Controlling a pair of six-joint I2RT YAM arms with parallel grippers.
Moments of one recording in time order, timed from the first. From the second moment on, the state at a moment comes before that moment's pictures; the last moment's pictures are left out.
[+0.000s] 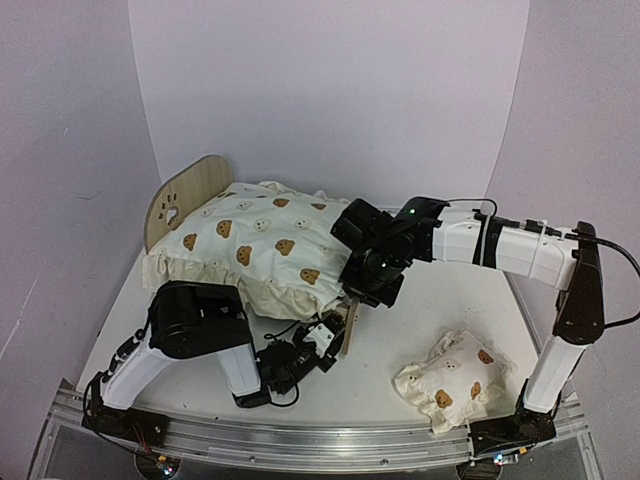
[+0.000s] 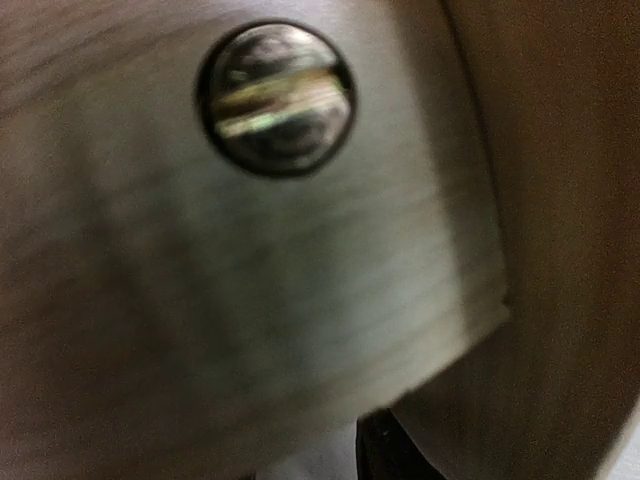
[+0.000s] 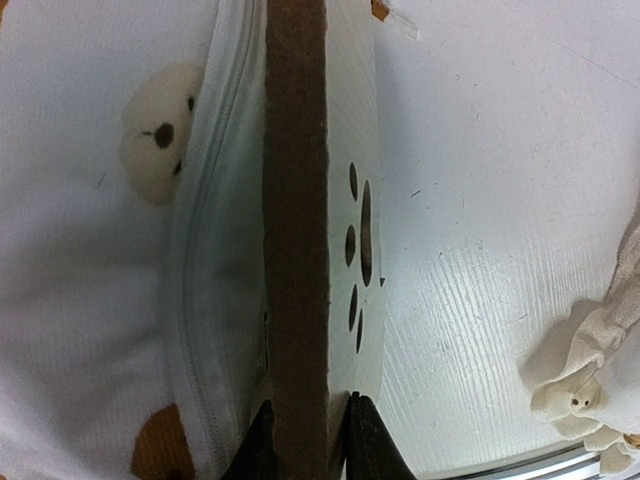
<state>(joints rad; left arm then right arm) -1.23 2.41 0.86 1.58 -0.46 0.27 1.00 1.78 1.55 -0.95 0.17 1.34</state>
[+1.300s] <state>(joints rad) -1.22 1.71 0.51 0.89 0.19 -0.15 0.99 1.66 1.29 -0.56 0.11 0.77</state>
